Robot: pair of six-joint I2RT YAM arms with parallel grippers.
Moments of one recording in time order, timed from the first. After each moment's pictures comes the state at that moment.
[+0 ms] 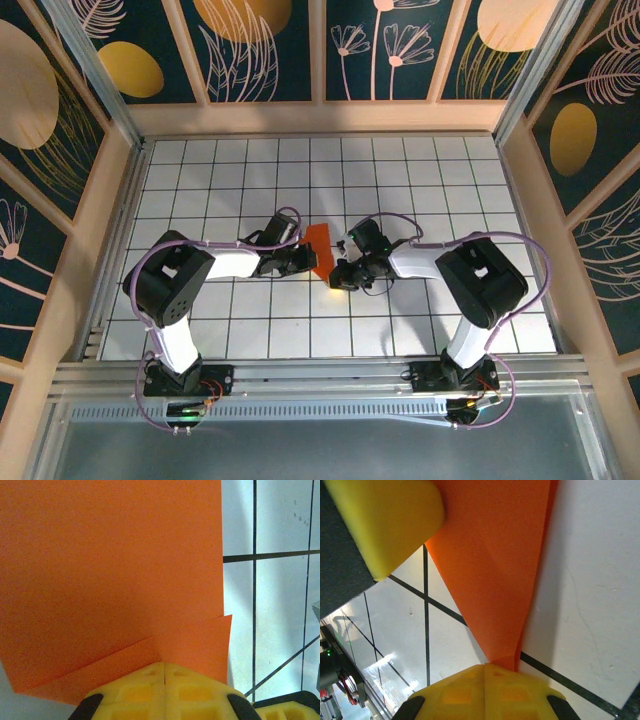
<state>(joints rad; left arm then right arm) -0.63 1.82 0.83 0.08 0.33 -0.78 0.66 1.73 0.78 -0.13 -0.58 0.62</state>
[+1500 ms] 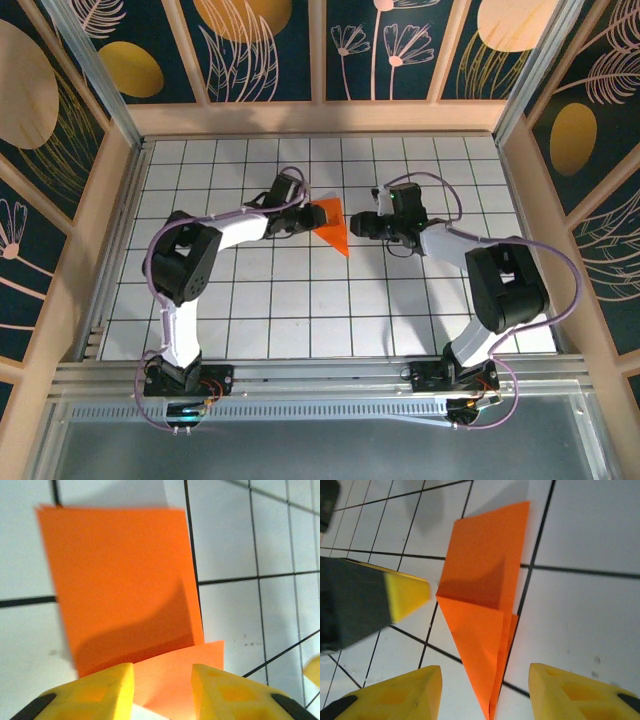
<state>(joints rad) -0.51 1.96 1.21 -0.04 0.31 -0.71 0.37 1.65 0.86 0.05 -0.44 0.37</state>
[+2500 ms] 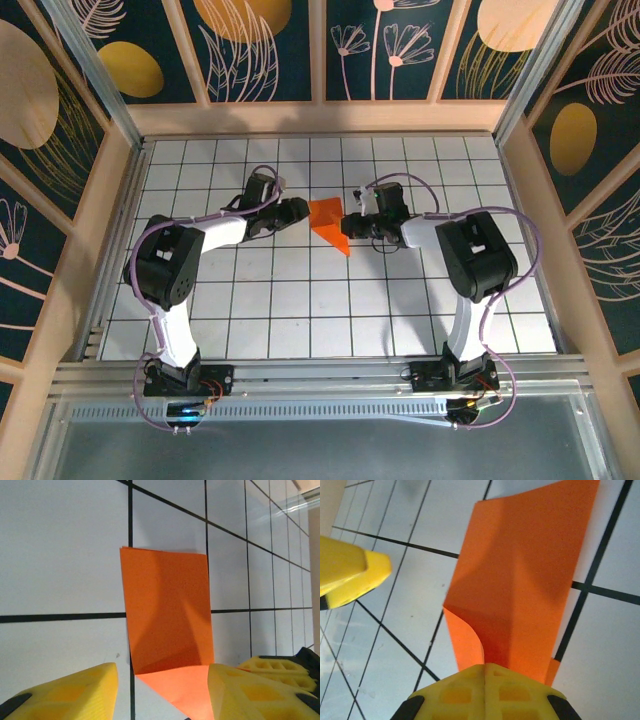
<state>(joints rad) -0.41 1.91 1.08 0.11 0.38 -0.79 0.41 1.88 0.96 0.18 -0.56 0.37</state>
